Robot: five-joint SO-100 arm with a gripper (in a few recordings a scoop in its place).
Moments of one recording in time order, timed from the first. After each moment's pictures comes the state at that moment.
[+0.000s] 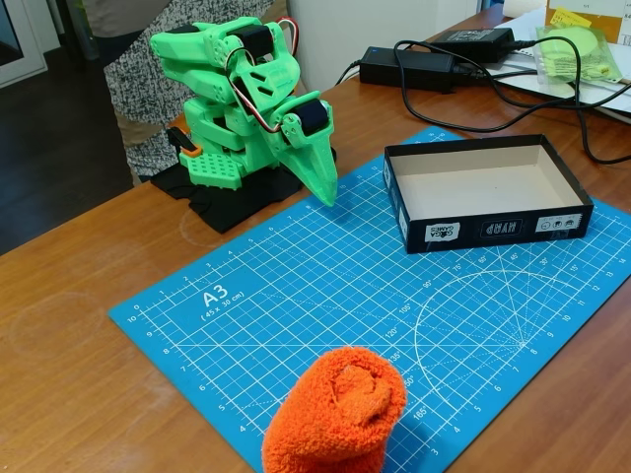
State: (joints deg) arm 3.6 192.4 178.5 58.4 -1.2
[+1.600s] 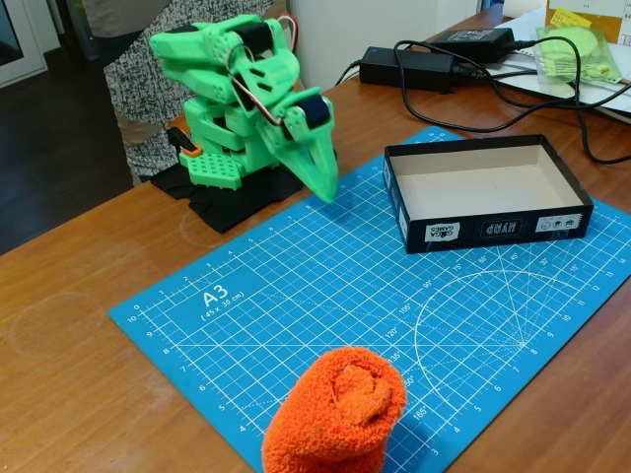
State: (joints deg) arm 4.8 192.4 170.8 62.1 -15.1
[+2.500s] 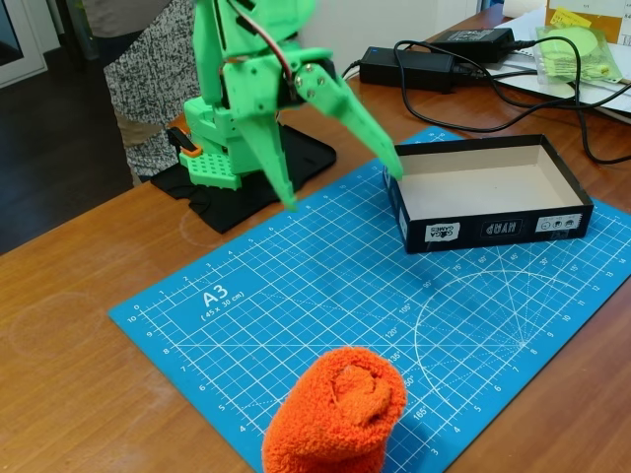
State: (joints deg) arm 30.5 72.5 41.4 92.3 -62.5
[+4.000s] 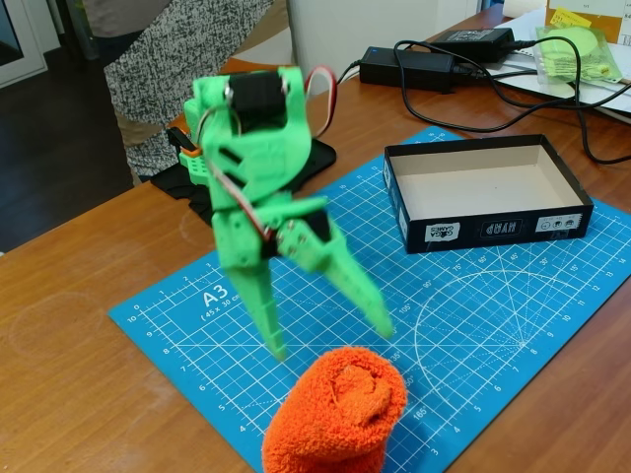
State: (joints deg) arm 32.6 27.2 -11.2 89.7 -54.8
